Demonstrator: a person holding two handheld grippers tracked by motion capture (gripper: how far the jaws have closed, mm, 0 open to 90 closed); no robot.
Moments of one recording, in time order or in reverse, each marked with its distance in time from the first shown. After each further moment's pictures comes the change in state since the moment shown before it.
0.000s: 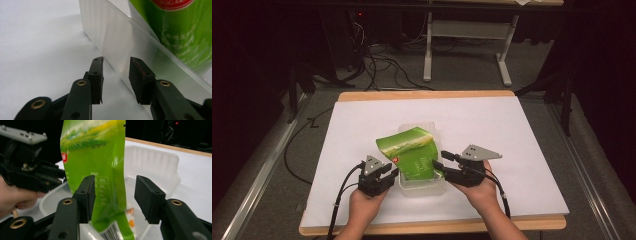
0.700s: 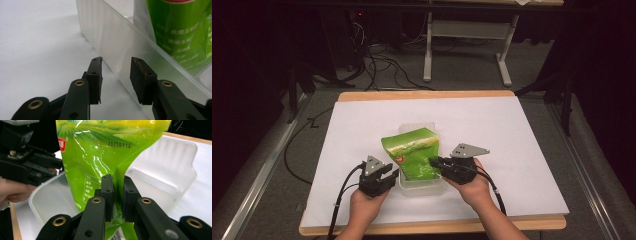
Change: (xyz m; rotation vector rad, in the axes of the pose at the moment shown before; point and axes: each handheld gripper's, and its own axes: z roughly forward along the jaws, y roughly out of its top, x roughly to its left) left arm -0.002 0.000 0.000 -0.009 -0.013 -0.002; right arm -0.003 -0.005 0.024 0.080 0.031 -0.024
